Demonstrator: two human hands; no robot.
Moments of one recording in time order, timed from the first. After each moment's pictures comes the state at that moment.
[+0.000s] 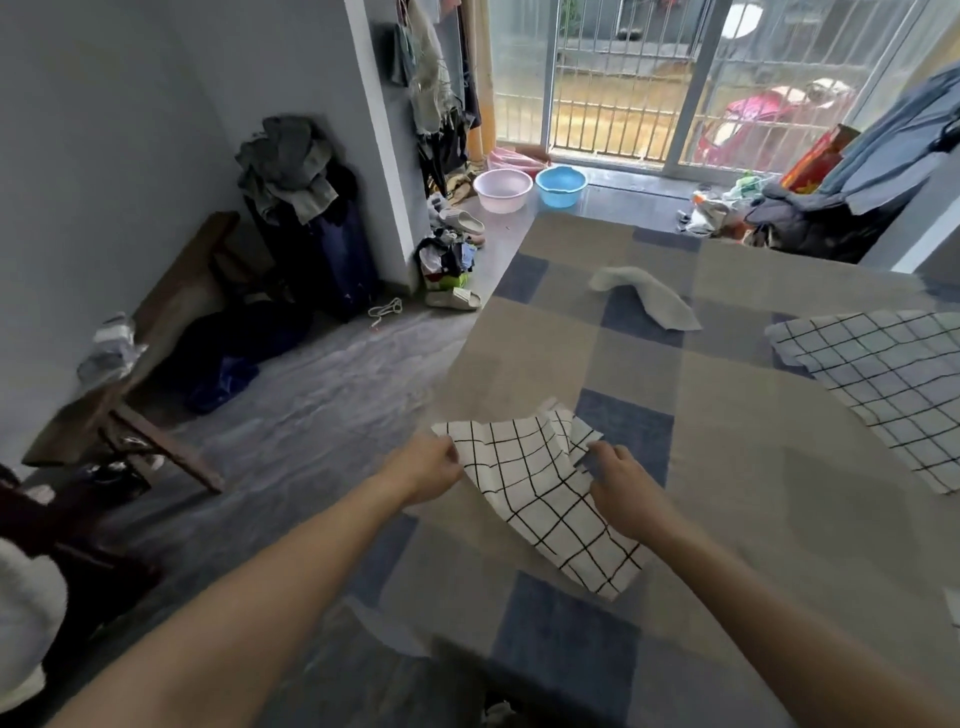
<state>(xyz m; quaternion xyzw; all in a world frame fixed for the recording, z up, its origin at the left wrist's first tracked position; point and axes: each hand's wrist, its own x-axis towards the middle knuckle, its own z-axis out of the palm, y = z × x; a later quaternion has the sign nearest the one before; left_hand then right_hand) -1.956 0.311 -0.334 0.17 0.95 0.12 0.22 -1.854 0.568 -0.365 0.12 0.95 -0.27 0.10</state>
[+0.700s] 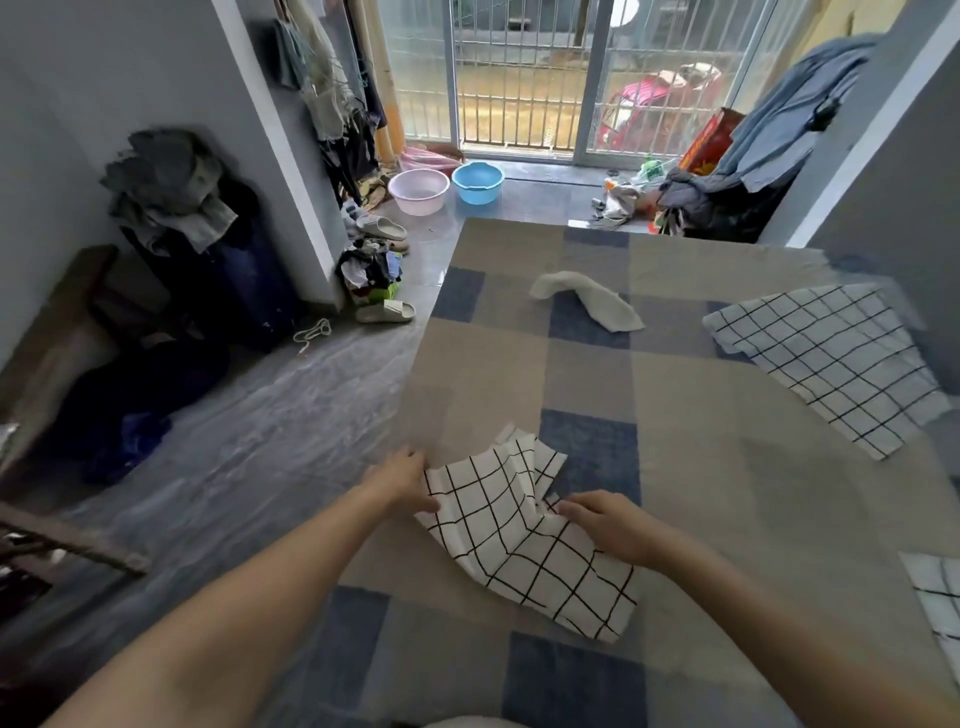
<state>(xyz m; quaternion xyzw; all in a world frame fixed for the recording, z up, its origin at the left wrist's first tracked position) -2.054 0.341 -0.388 0.23 0.93 0.00 0.29 -1.867 0.581 -0.359 0.16 0.88 -0.39 0.23</state>
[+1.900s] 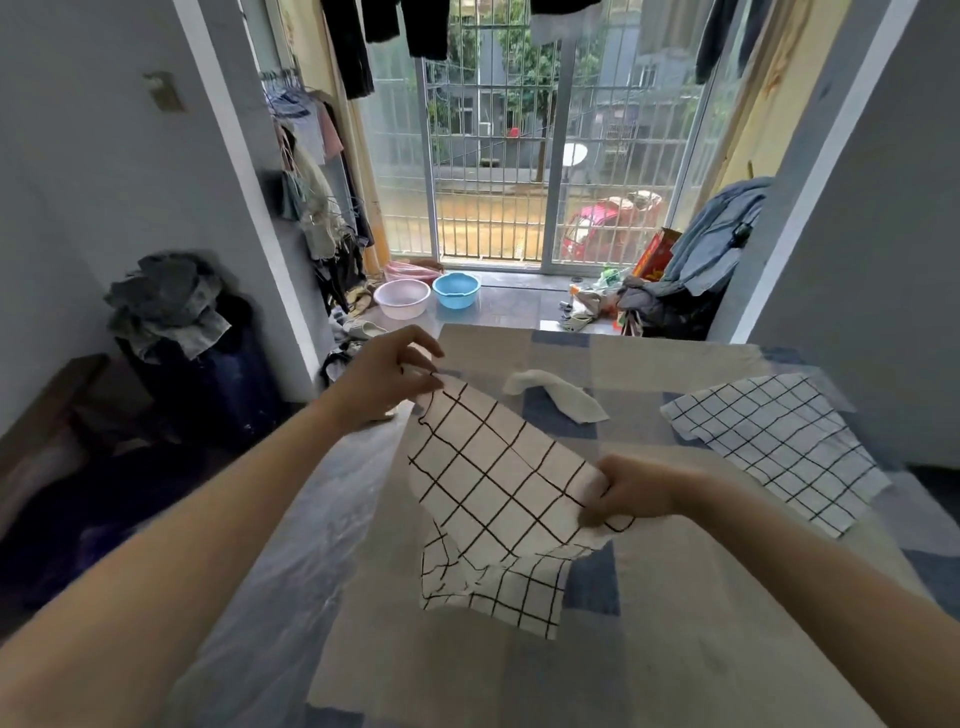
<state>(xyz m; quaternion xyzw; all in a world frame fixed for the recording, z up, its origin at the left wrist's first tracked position) -2.110 0.397 -0.158 0.35 0.83 0.44 0.07 -1.909 0.645 -0.212 0.13 0.93 -0.29 0.21</state>
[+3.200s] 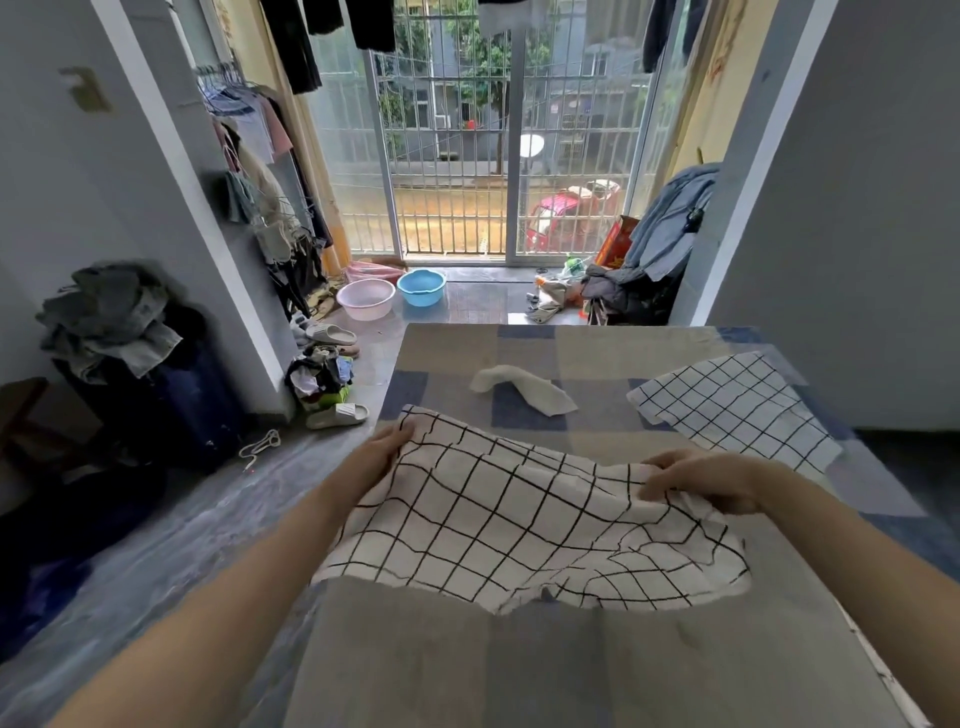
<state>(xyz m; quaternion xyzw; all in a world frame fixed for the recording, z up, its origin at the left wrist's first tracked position) -2.089 0.419 -0.253 0.11 0.70 0.62 0.33 -1.851 0.728 -0.210 0.33 0.72 -0.58 0.21</state>
